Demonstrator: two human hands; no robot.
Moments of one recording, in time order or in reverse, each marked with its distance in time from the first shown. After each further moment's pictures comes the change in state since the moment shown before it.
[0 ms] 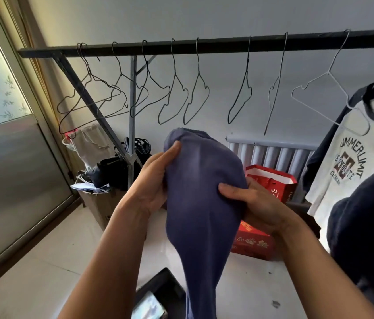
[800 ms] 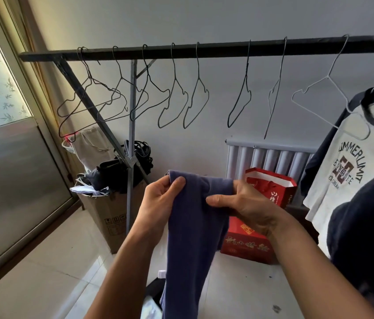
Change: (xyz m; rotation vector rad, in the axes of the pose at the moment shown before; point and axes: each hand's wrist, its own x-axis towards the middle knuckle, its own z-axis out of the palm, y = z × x) left_hand -0.010 -0.053 -0.018 0.147 0.087 0.119; right_hand 0.016 0.003 0.002 -0.270 0.100 0.054
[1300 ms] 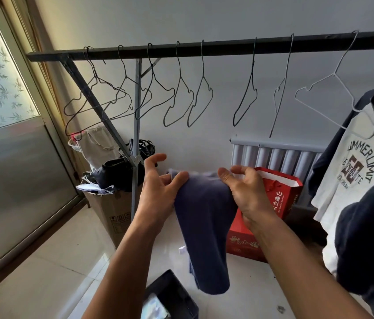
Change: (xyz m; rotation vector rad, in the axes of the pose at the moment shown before) left_hand 0.005 0.019 0.000 0.227 0.148 0.089; right_hand 0.030 0.010 0.016 0.012 0.557 -0.090
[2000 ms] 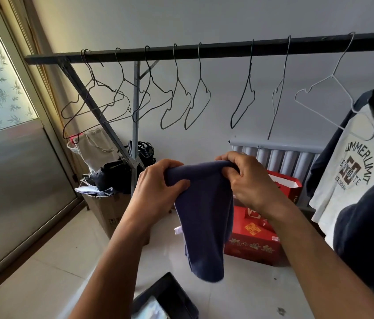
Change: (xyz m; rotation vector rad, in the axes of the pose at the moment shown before) left_hand 0.004 0.022 -0.008 0.661 0.009 0.306; right_hand -0.004 -0.043 -0.022 -0.550 -0.235 -0.421
